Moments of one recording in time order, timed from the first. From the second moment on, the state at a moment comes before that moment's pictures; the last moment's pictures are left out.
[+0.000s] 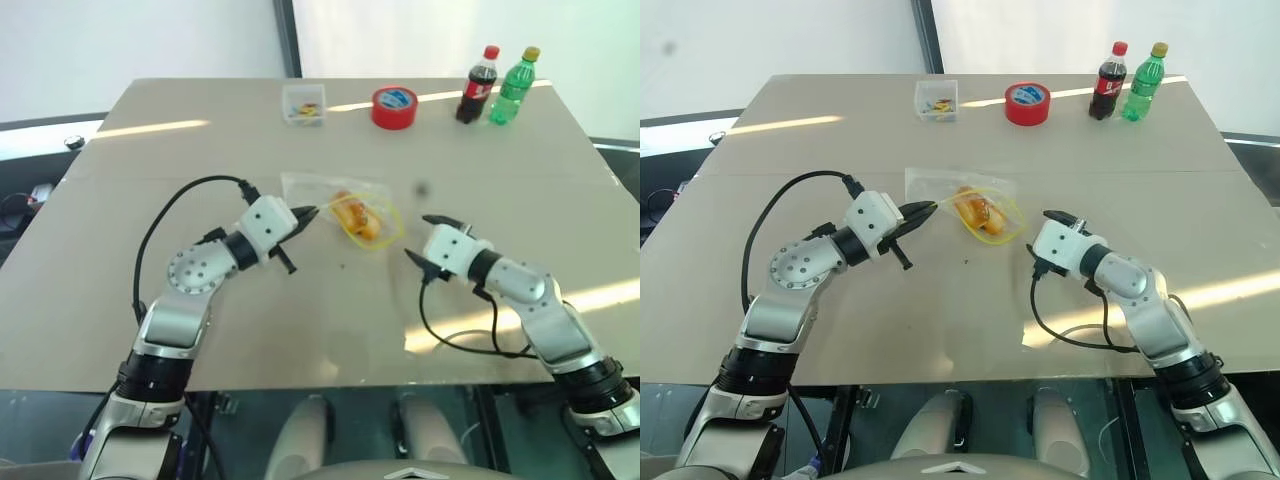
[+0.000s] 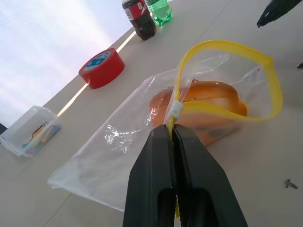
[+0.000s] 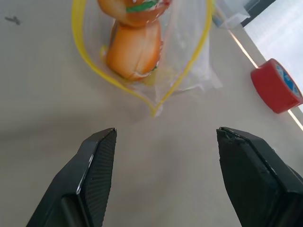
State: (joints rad) left arm -0.35 0.56 -0.05 -0.12 -0.07 0.06 -0.70; right arm -0.36 -0.52 0.28 -0.15 -0.20 0.18 0.56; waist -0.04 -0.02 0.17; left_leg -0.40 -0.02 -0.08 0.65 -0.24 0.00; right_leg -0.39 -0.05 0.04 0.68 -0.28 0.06
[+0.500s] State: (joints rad) left arm -0.35 0.56 -0.05 -0.13 -0.07 0.07 -0.70; right arm -0.41 -0.47 0.31 -0.06 -0.26 0.10 0.54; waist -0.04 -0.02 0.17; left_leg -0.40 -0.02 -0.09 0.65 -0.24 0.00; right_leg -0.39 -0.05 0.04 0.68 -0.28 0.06
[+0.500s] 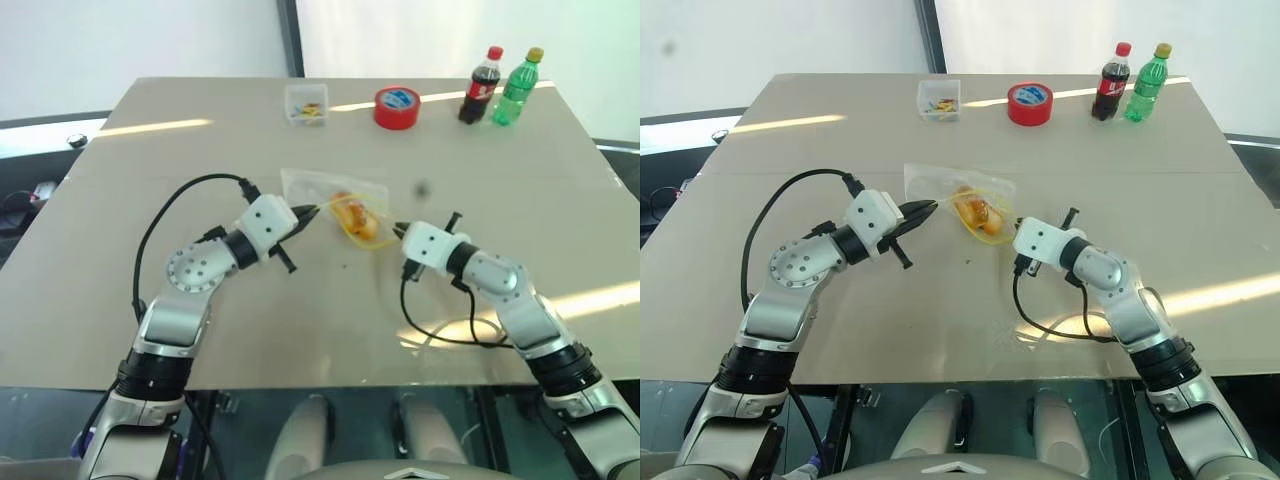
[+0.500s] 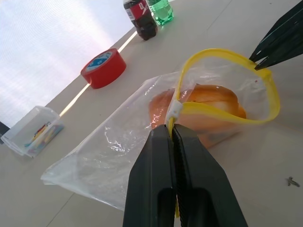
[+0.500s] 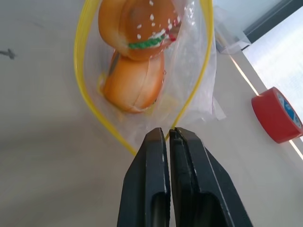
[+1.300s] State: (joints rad) left arm -0.35 0.56 -0.04 -0.14 -0.08 0.09 -0.70; right arm -0.43 -0.42 0.32 0.02 -0.31 0.08 0.53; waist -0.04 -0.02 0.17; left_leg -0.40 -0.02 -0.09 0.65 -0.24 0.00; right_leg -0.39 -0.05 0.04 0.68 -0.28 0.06
